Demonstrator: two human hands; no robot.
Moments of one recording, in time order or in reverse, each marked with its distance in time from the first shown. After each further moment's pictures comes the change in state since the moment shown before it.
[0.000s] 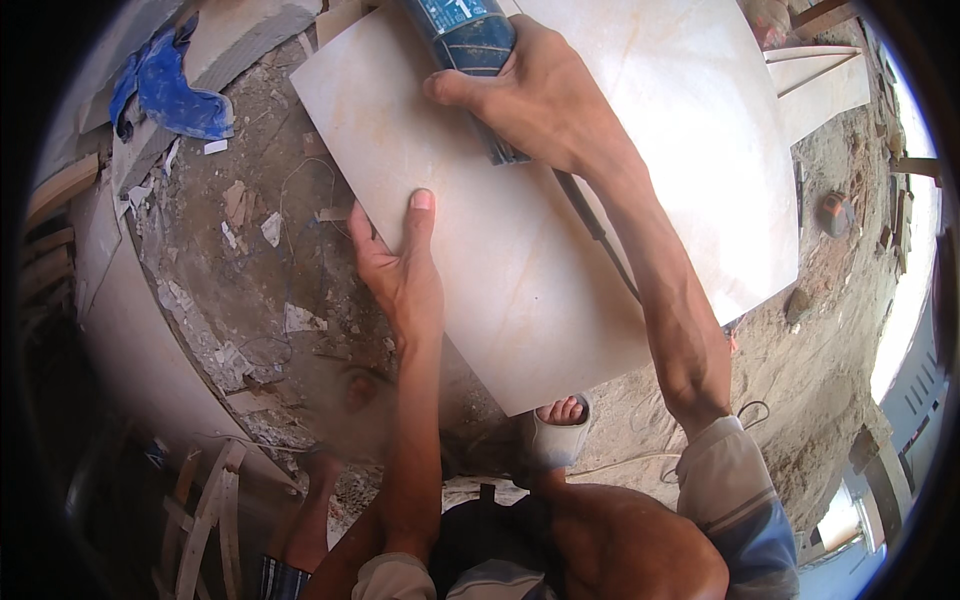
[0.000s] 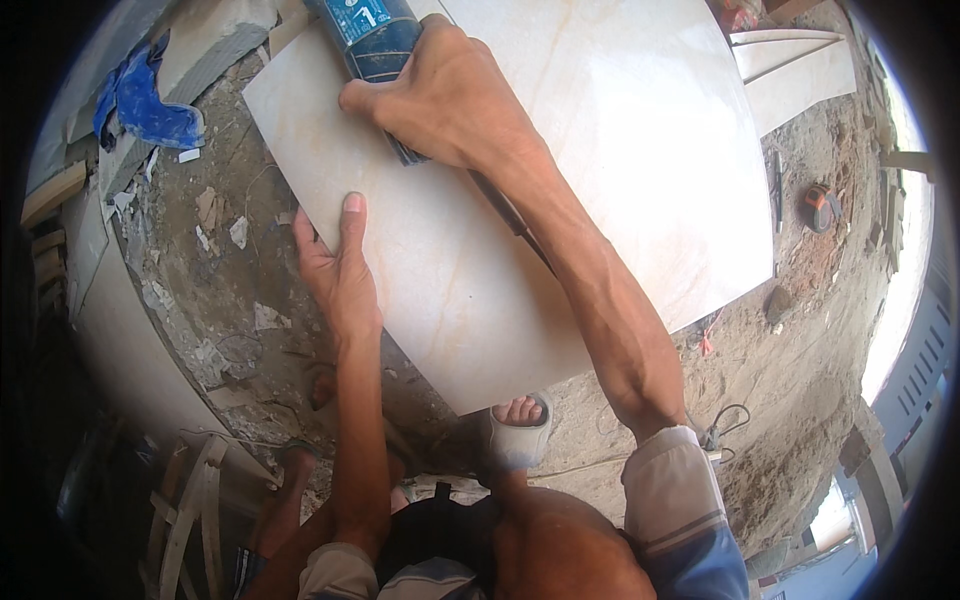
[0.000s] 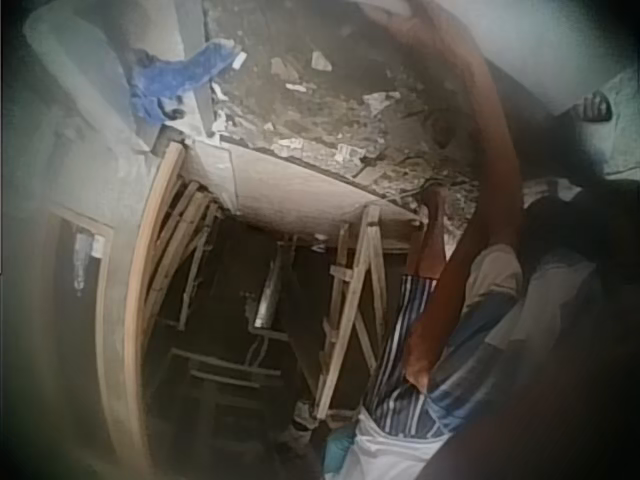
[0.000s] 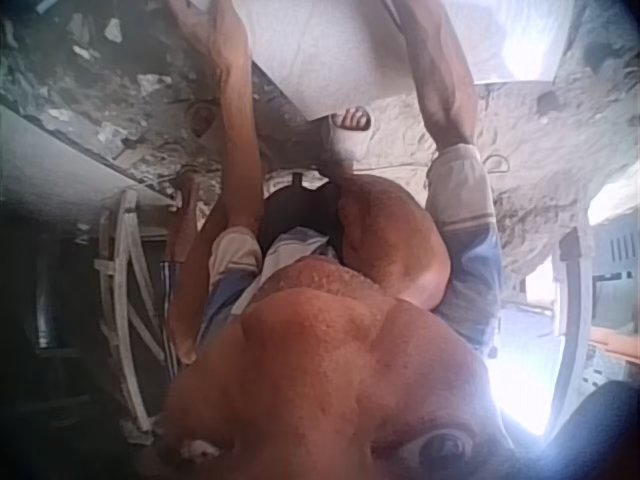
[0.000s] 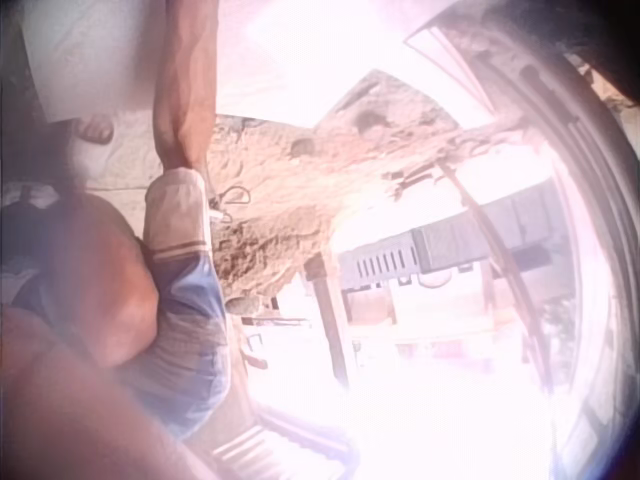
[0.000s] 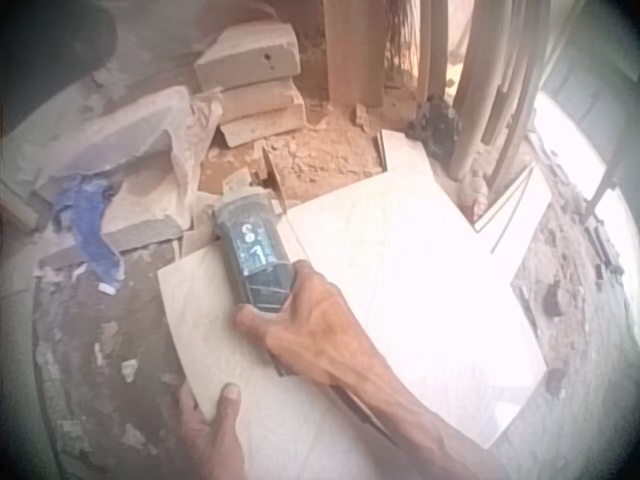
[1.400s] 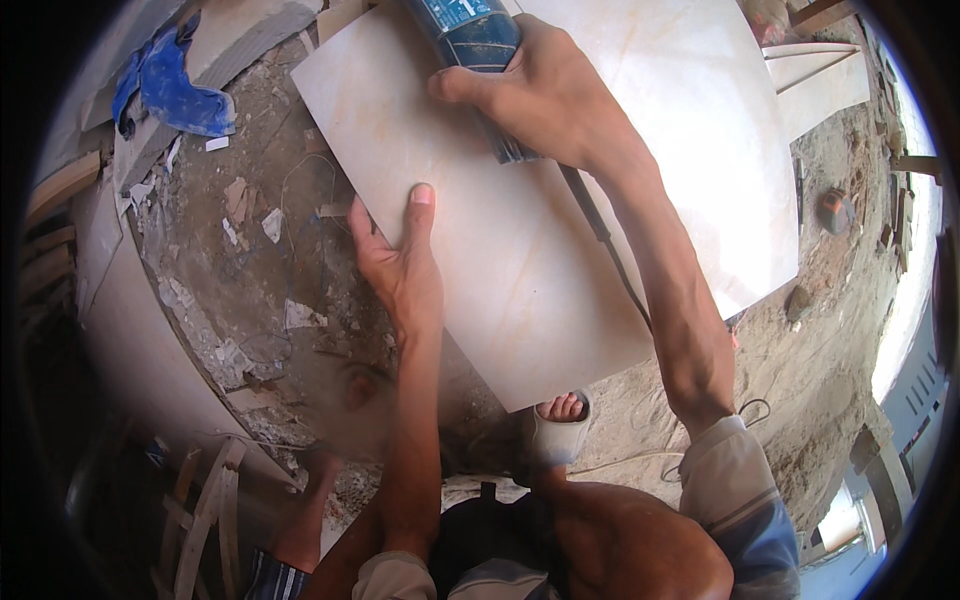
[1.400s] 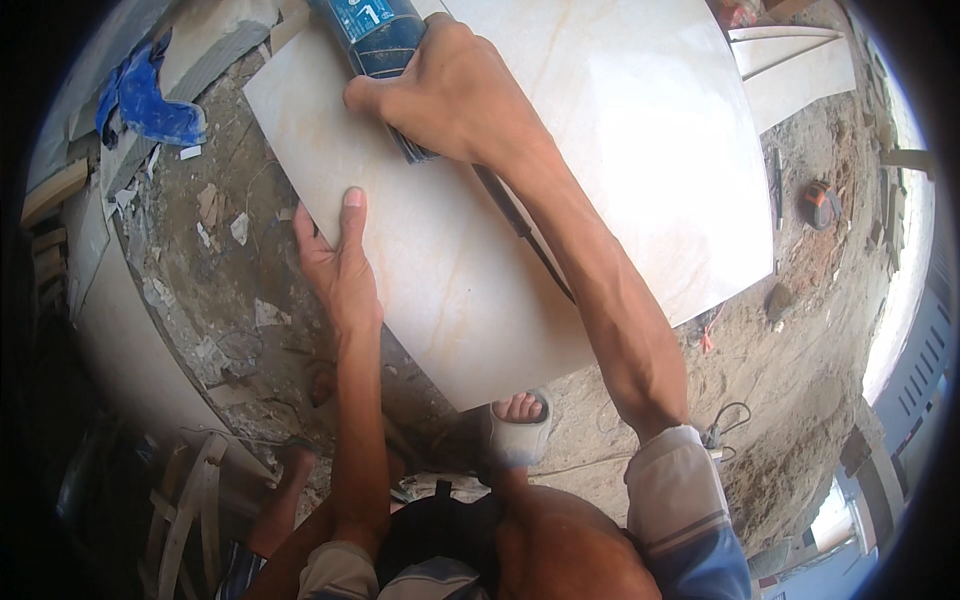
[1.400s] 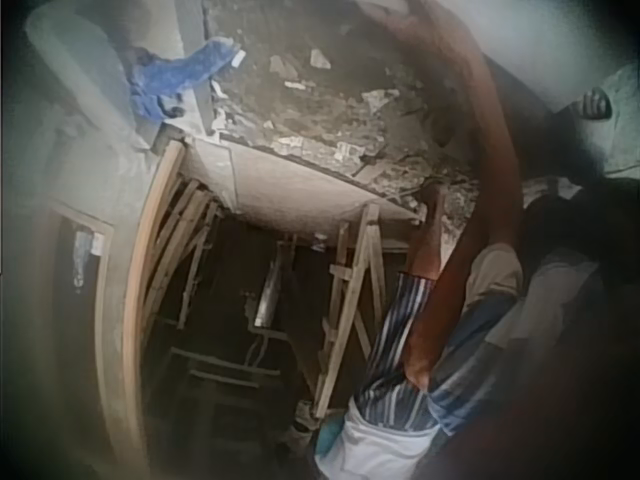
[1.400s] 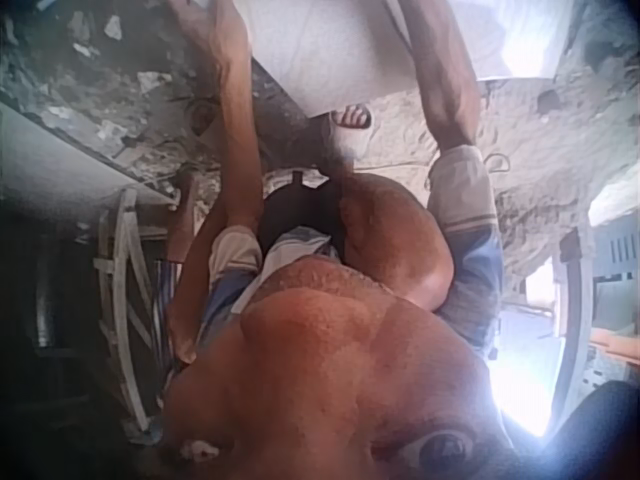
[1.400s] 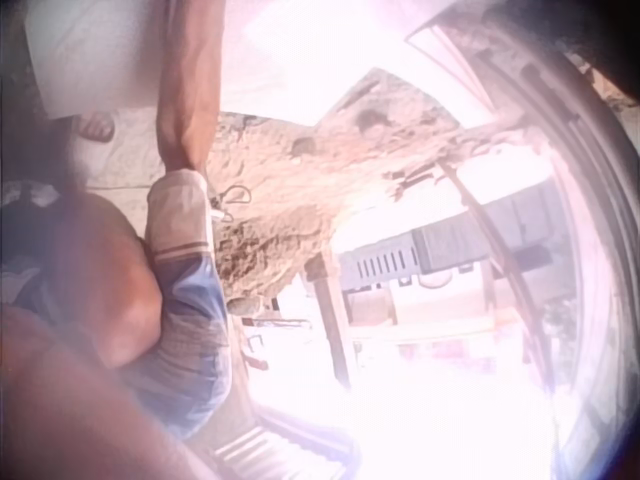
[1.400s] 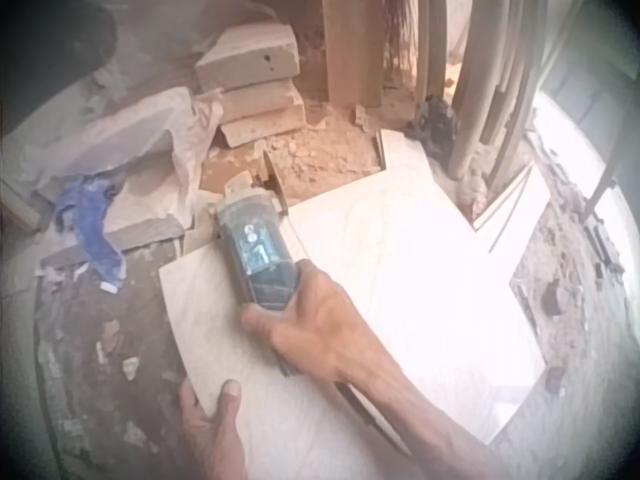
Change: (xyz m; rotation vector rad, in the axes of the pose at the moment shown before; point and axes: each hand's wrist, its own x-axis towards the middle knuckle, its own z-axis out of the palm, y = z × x) left_hand 0.001 -0.003 0.001 0.003 -0.009 0.018; right_hand 0.000 0.005 -0.002 0.019 0.040 -0.033
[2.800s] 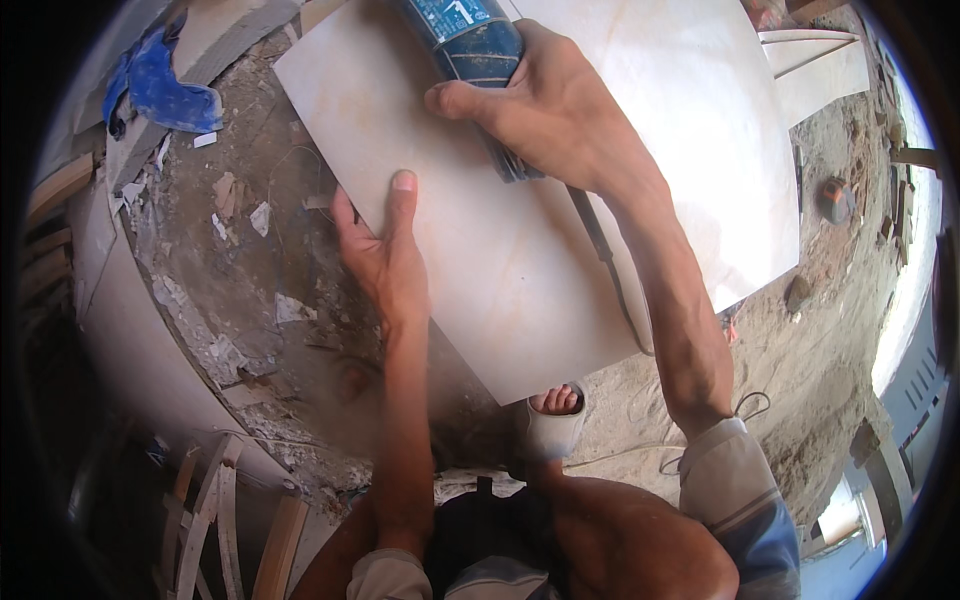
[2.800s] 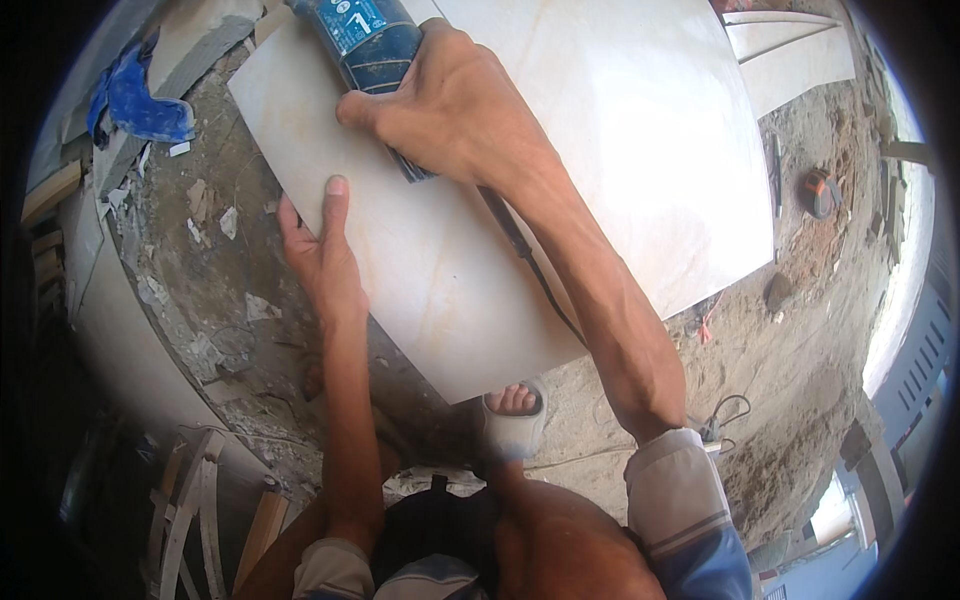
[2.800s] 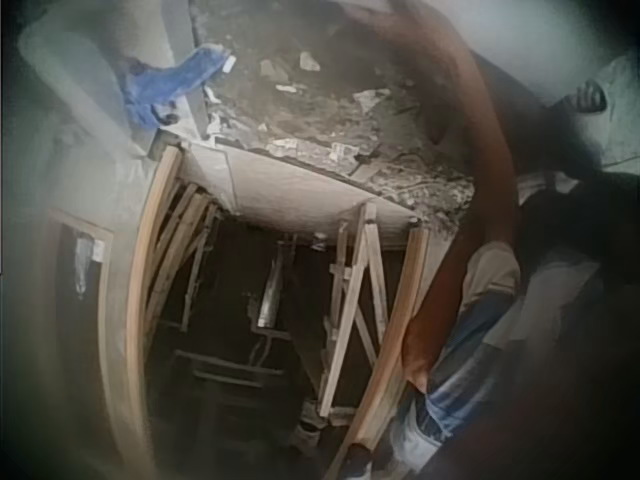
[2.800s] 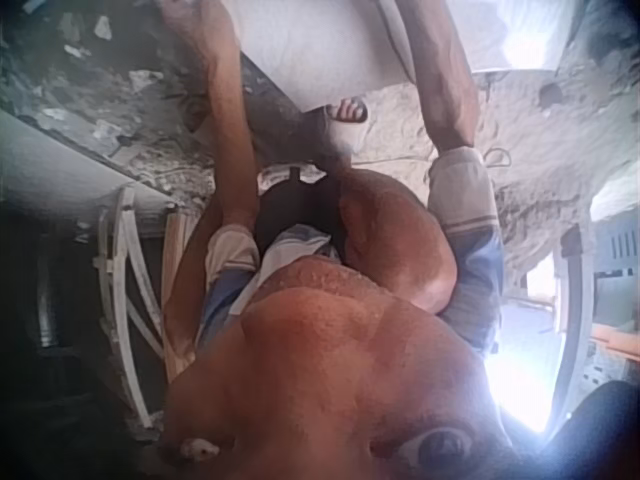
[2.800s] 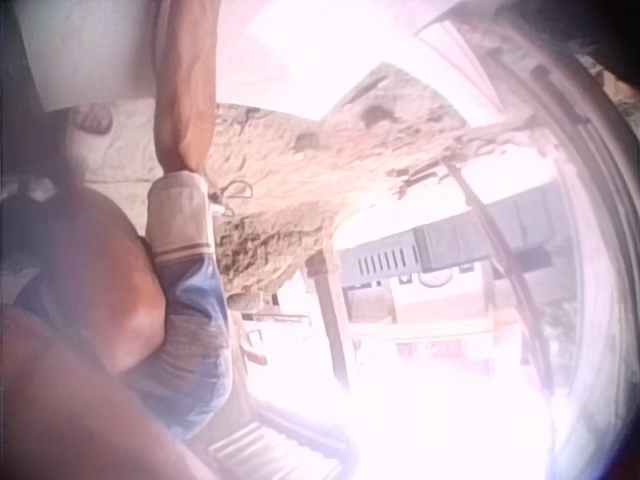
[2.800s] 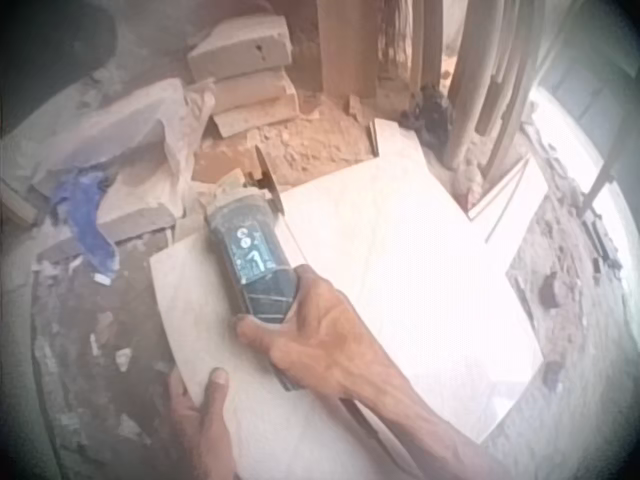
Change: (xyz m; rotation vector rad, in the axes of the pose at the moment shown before) left_hand 0.000 -0.003 -0.003 0.046 0.011 0.007; right_hand -0.026 0.014 0.000 -0.009 -0.037 0.027
